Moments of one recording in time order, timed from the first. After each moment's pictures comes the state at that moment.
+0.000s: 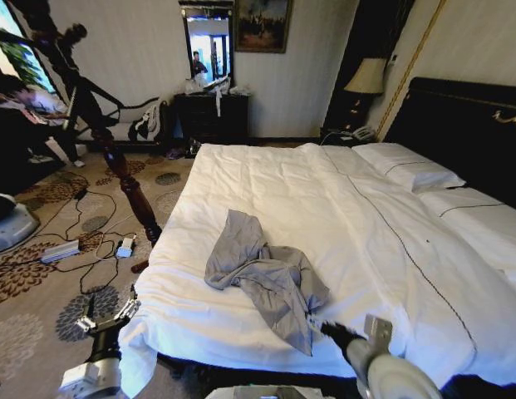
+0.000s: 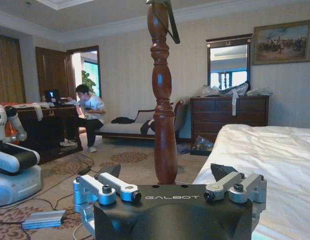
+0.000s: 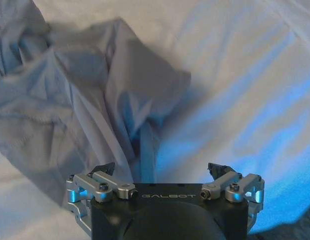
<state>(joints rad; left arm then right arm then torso) 1.92 -1.52 -0.83 -2.24 -0.25 -0.16 -0.18 -1.86 0.87 0.40 2.50 1.24 -0.41 0.96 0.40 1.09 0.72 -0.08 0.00</state>
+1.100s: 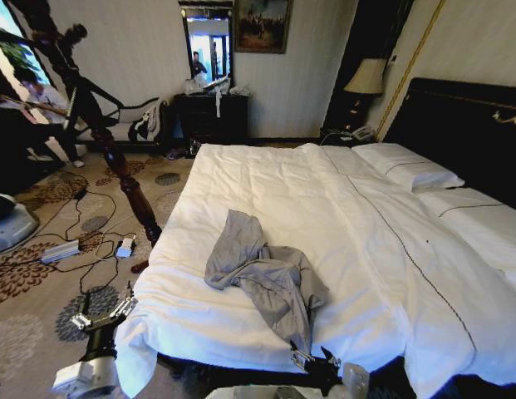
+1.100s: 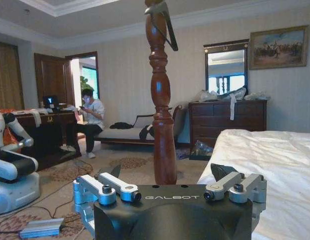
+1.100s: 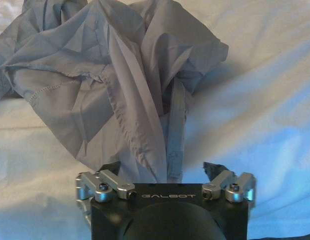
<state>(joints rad) 1.93 -1.50 -0.84 -2.27 -0.26 -0.16 -0.18 -1.95 0.96 0.18 2.34 0.73 -0.21 0.70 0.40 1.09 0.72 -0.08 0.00</state>
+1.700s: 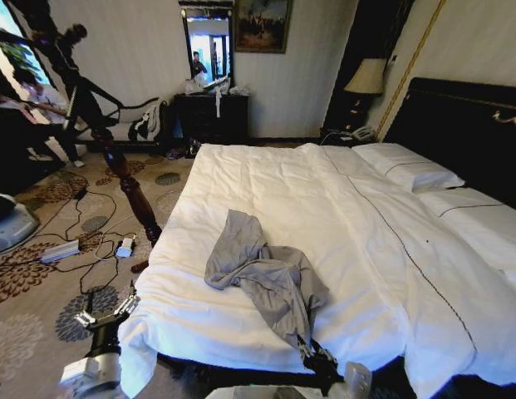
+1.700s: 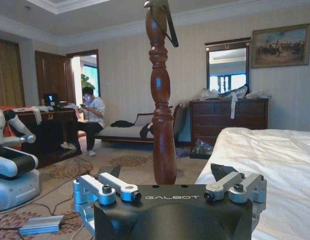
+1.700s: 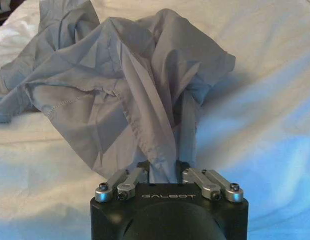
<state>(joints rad) 1.89 -1.51 -0.82 -2.23 -0.24 -0.15 -0.19 -1.96 0.95 0.18 2.37 0.74 -0.17 0.67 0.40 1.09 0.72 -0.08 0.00</state>
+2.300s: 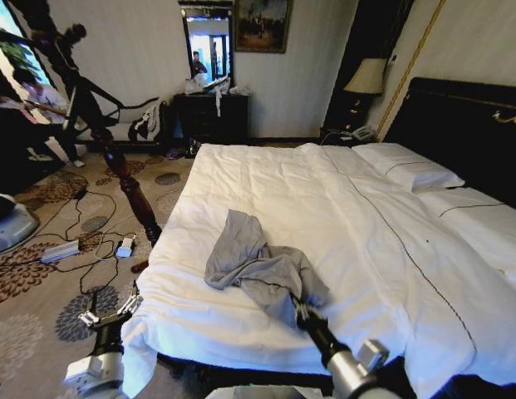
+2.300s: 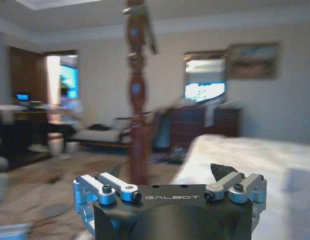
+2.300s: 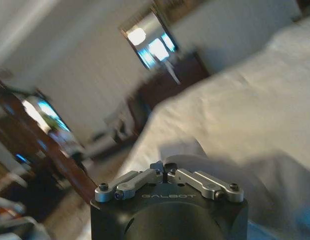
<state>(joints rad) 1.91 -1.49 -0.80 -2.24 -0.29 -0.19 -0.09 -1.82 0.88 0.34 2.50 0.93 0.11 0.27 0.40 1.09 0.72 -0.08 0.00</state>
